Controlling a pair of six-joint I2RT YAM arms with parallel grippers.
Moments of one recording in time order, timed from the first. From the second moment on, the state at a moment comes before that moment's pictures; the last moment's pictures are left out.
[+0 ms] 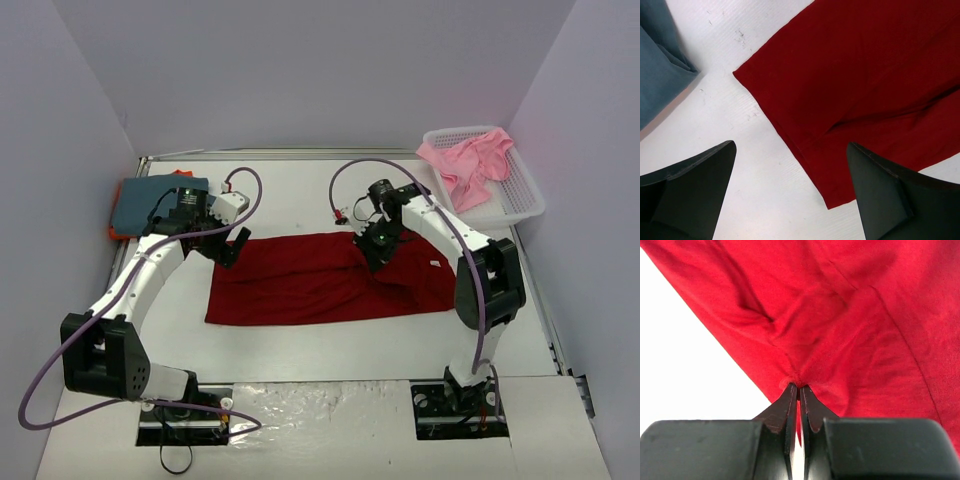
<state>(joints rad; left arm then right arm) -0.16 1.38 1.12 -0.68 0.18 0.41 0.40 1.85 1.44 -1.03 -0.37 -0.58</state>
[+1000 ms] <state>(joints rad) -0.21 1.41 1.18 -0.71 0.23 0.43 0.37 1.71 1.37 -1.09 -0.36 -0.63</state>
